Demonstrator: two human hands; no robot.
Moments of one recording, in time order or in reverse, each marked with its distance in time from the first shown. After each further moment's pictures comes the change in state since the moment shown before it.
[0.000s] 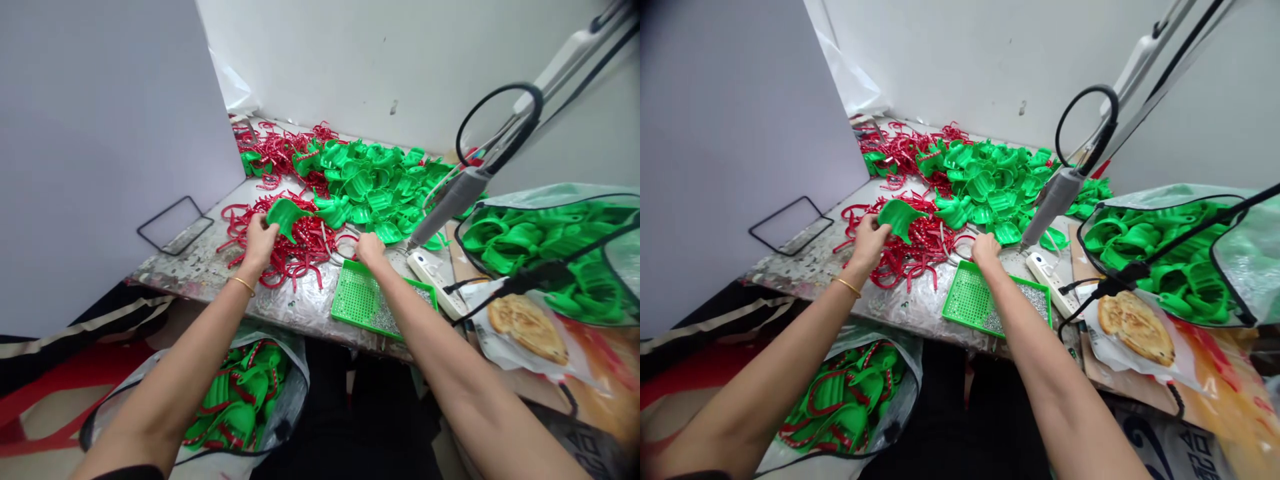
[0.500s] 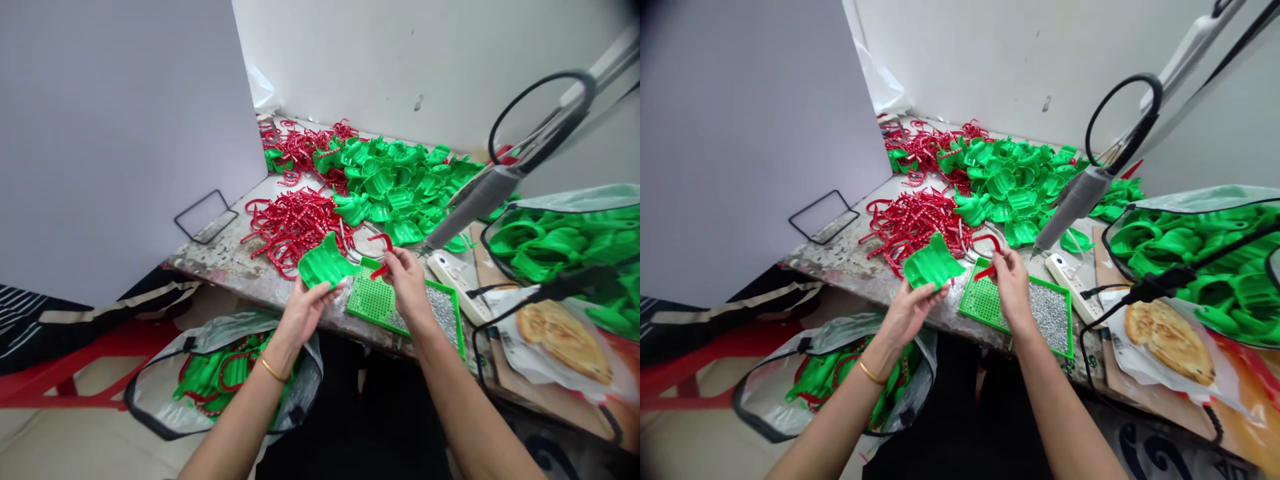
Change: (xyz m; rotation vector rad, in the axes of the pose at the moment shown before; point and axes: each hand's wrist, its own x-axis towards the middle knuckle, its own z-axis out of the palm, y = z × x) left_hand -0.165 0.011 0.006 -0.680 -0.251 -0.415; right_hand -0.117 0.025 -0.010 0.884 0.204 -0.224
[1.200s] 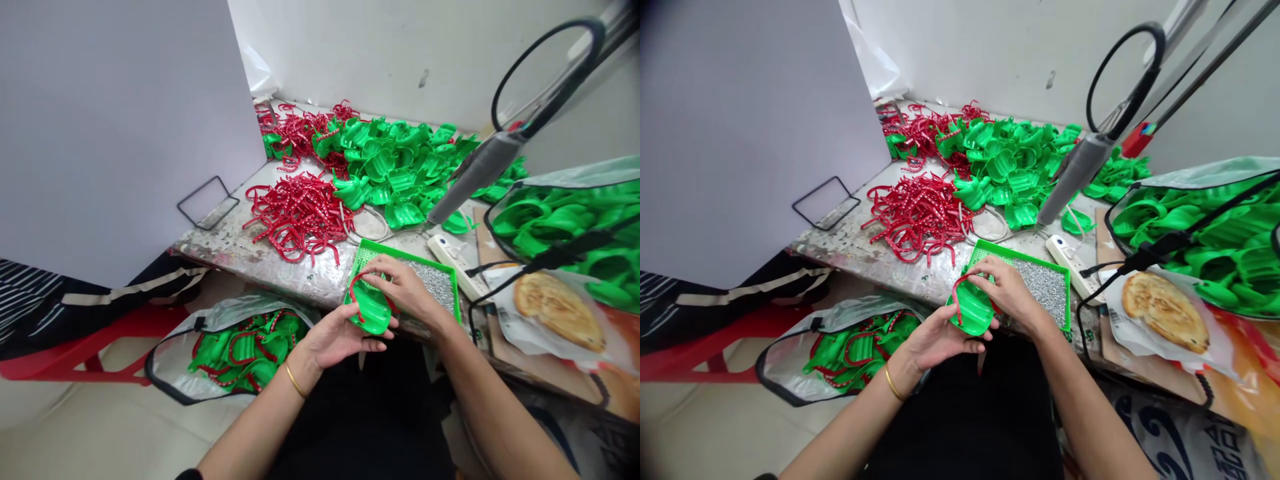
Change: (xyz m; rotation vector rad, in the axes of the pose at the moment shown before) left_hand -0.060 -0.041 0.013 -0.285 -0.497 -0.644; right_hand -0.036 -0.008 -0.036 -0.115 -0.601 -0.346
